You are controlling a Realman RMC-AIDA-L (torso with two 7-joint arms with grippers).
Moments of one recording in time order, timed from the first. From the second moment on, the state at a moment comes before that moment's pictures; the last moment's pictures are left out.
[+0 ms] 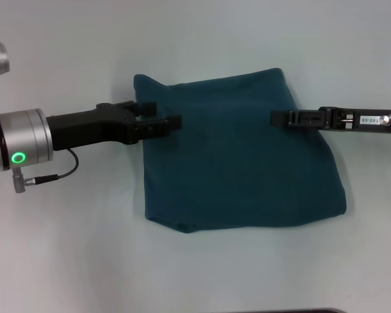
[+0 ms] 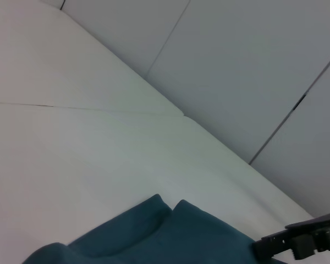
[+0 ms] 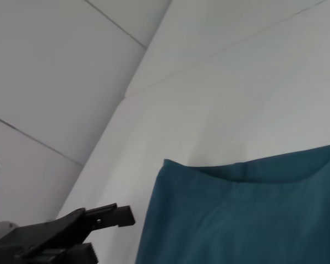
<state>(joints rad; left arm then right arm) -0.43 -2.17 -2.20 -0.75 -1.28 1.38 -1.74 0.52 2.01 2.43 0.47 -2.01 1.47 -1.18</state>
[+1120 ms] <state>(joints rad) -0.45 -2.17 -2.18 -0.76 -1.28 1.41 -1.72 0.55 2.01 2.37 0.49 -1.97 1.41 -1.23</state>
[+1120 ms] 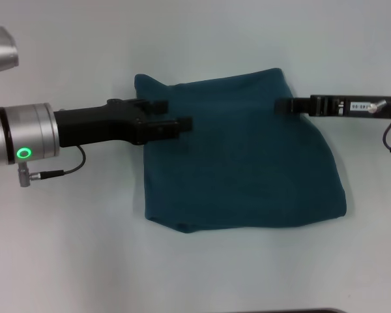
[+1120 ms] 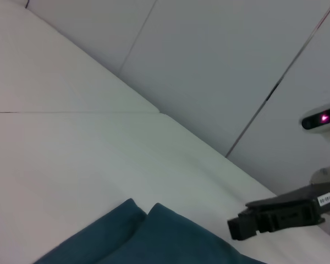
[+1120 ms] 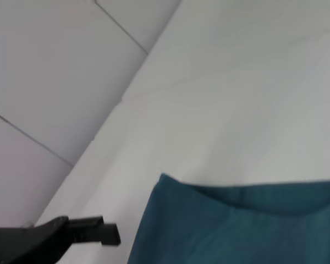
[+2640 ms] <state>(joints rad) -0.52 -2.17 -2.14 -0.56 -1.27 1.38 -1.63 0.60 2.05 2.27 0.55 -1.91 1.34 -1.31</state>
